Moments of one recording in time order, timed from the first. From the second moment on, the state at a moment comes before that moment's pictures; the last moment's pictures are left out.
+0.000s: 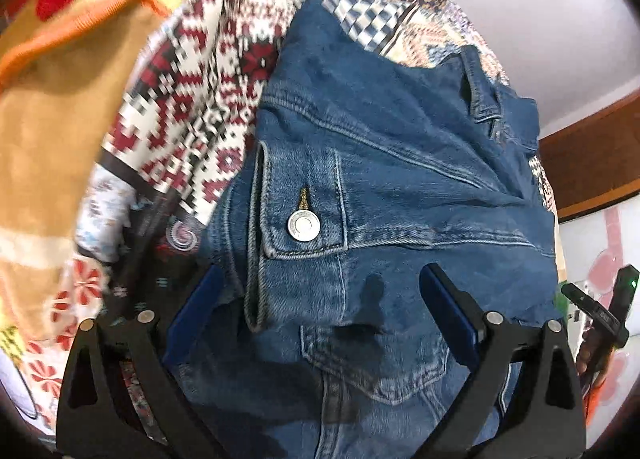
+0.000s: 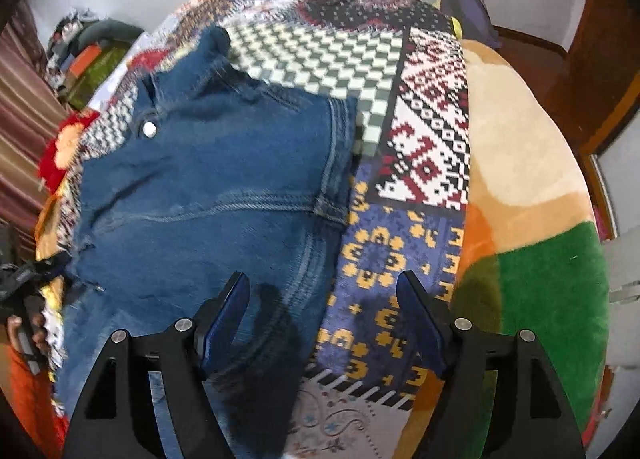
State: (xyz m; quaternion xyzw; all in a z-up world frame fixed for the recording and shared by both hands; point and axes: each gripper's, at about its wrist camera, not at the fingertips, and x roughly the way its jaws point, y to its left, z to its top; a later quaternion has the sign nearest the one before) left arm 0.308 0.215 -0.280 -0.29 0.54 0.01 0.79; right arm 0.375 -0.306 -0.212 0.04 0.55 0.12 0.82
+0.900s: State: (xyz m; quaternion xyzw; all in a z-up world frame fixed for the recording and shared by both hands) left arm 0.344 0.172 -0.197 -0.04 0.45 0.07 0.89; right arm 0.404 -0.275 -0.224 0.04 0.57 0.14 0.81
